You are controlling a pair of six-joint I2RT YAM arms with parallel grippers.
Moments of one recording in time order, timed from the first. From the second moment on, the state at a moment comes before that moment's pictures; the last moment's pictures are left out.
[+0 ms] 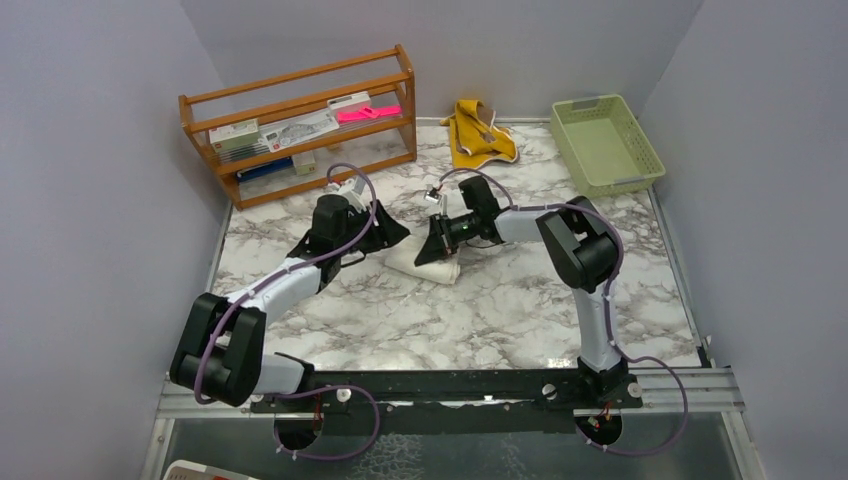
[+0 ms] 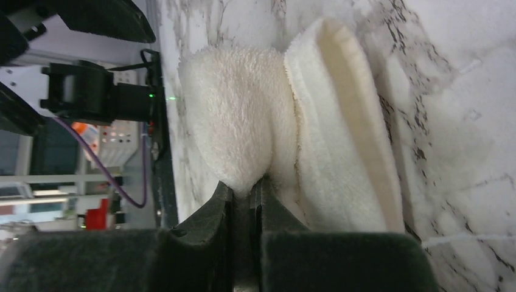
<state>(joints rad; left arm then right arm) -0.34 1.33 0.63 0.23 0.37 -0.67 0.55 2.15 1.24 0.13 -1.04 0.27</state>
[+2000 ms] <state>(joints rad) -0.42 1.79 0.66 0.63 0.29 -0.68 0.86 1.78 0.73 0.60 -0.17 -0.78</state>
